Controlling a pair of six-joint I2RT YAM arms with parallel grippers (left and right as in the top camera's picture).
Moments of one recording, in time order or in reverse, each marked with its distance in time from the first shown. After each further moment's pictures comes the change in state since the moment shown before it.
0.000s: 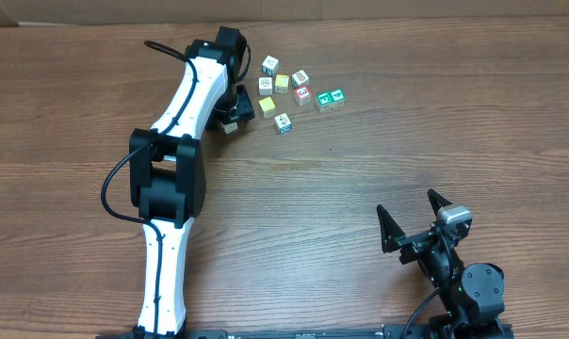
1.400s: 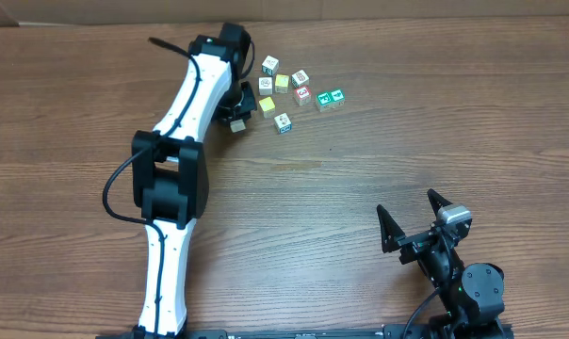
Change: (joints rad) left arm -0.035 -0.010 0.055 -0.058 0.020 0.014; right arm 0.000 0.000 0.000 0.000 0.000 0.000
